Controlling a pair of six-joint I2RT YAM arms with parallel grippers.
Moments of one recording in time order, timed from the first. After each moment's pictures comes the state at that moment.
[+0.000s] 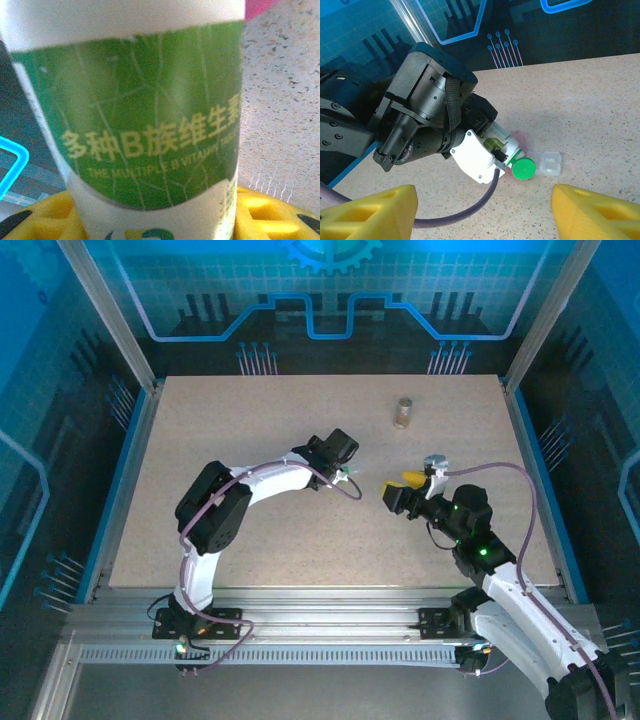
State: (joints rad) left arm -0.69 2.03 1.44 -0.42 -0.78 1.64; right arm 0.37 0.69 0.40 0.11 -0.29 0.37
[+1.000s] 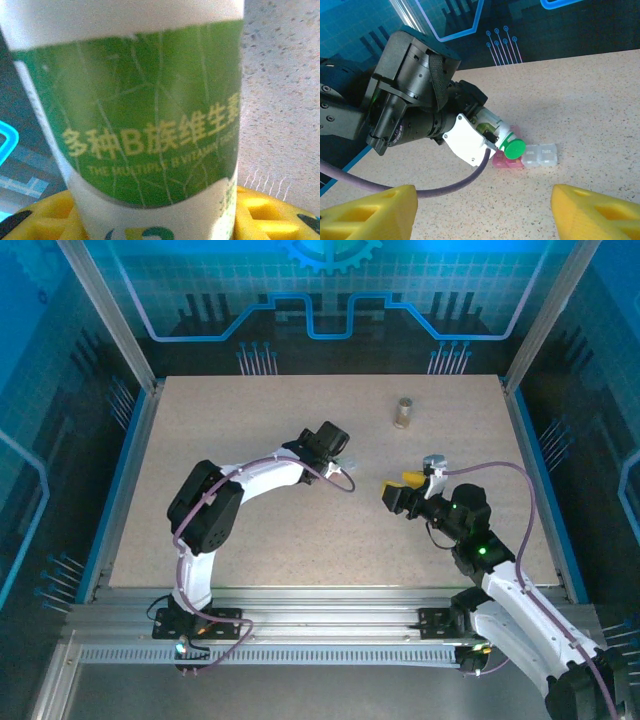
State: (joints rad) left arm -0.64 2.01 1.42 -0.39 -0.78 1.67; right arm 0.37 0.70 0.40 0.11 -0.29 0.37
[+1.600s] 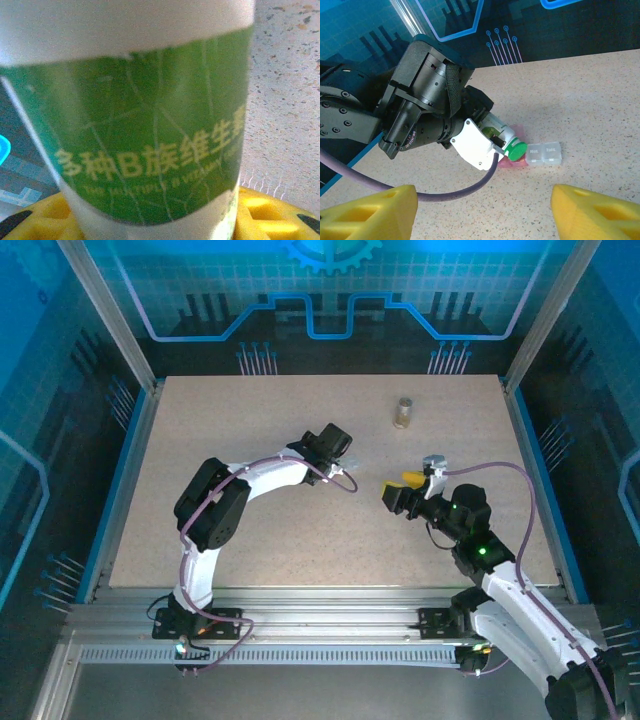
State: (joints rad) left arm -0.65 2.05 1.45 -0.40 -0.78 1.64; right arm 0.37 0.70 0.40 0.11 -0.29 0.37
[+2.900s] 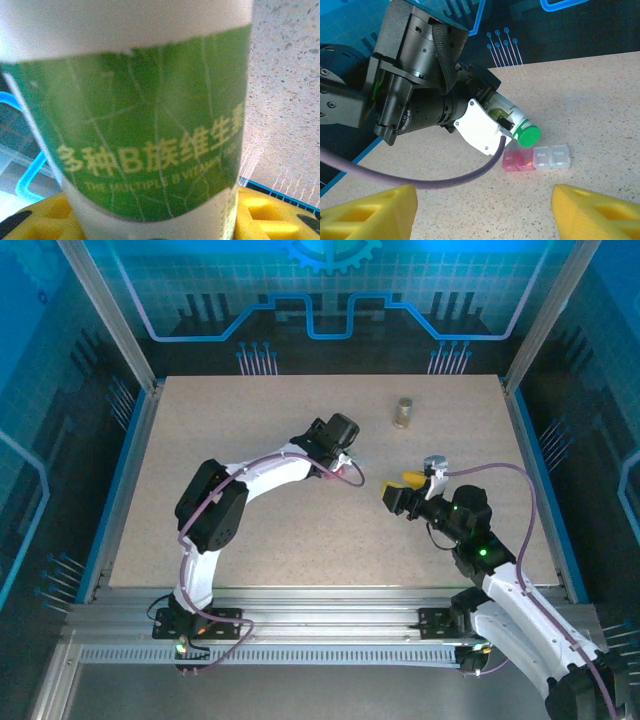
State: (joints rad) left arm -0.66 2.05 1.54 -0.36 -0.79 1.72; right arm 0.37 0.69 0.40 0.11 -0.29 0.37
